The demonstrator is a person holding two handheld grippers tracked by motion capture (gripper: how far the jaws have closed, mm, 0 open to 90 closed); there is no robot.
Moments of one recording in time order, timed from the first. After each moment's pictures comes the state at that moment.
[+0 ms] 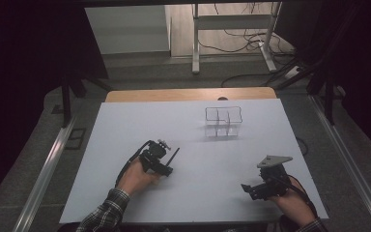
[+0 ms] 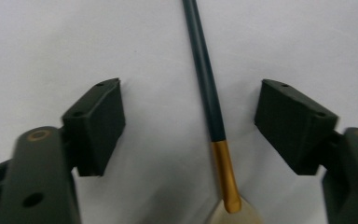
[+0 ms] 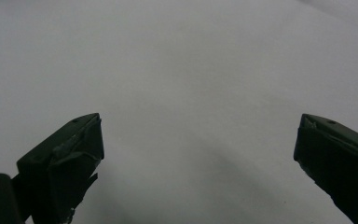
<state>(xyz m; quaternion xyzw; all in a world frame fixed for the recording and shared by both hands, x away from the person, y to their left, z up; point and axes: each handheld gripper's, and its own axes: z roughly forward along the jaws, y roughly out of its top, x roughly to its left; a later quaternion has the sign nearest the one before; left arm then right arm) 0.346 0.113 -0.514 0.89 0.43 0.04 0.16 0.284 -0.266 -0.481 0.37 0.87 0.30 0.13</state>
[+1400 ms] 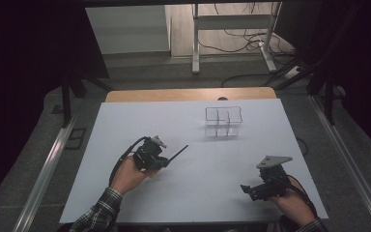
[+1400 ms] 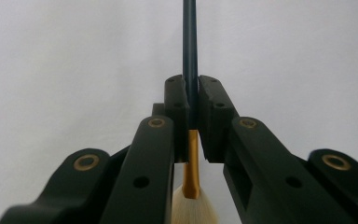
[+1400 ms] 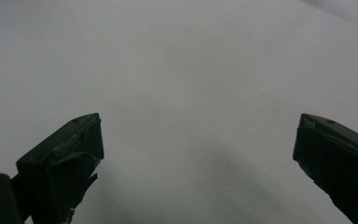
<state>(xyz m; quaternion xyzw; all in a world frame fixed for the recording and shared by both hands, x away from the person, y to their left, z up) 0.329 0.127 -0.476 0.90 0.35 0.03 0.26 0.283 -0.266 -0.481 0.36 0.87 0.31 0.12</state>
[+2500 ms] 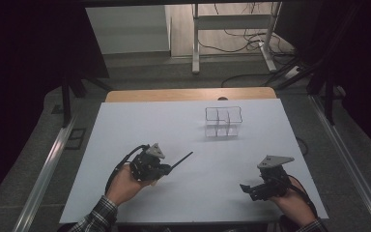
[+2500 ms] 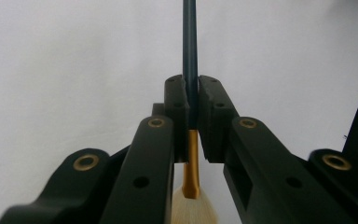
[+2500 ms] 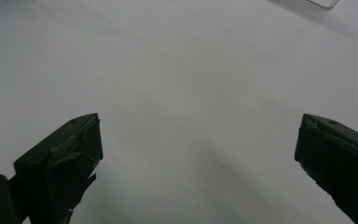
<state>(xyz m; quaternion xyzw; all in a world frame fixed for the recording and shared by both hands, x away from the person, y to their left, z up) 0.294 0.129 -0.468 0.90 0.30 0.04 0.31 0.282 -0.266 -0.478 0.35 0.87 0.33 0.12</state>
